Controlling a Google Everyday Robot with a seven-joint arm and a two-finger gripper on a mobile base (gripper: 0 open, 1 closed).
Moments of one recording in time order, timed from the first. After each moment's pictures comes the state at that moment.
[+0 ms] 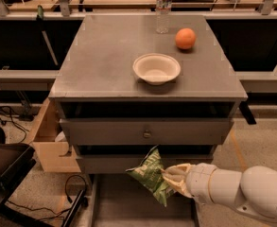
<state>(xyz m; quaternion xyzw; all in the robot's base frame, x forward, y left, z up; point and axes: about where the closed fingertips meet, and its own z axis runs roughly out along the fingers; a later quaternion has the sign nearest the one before) 0.416 -0.099 0.655 -0.44 0.78 0.19 0.41</state>
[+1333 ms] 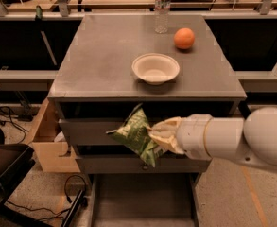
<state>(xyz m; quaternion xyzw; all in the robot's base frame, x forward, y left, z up) 0.456 -0.055 0.803 -0.48 0.72 0.18 0.46</state>
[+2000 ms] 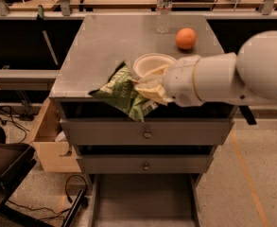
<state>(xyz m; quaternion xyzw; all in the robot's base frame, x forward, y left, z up) 0.505 -0.016 0.917 -0.53 0.68 0.15 0.48</state>
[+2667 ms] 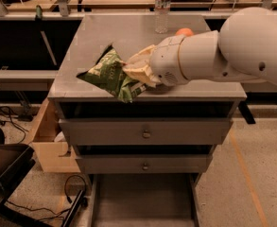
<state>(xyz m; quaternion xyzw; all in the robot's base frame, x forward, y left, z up) 0.541 0.010 0.949 -0.54 0.66 0.15 0.50</state>
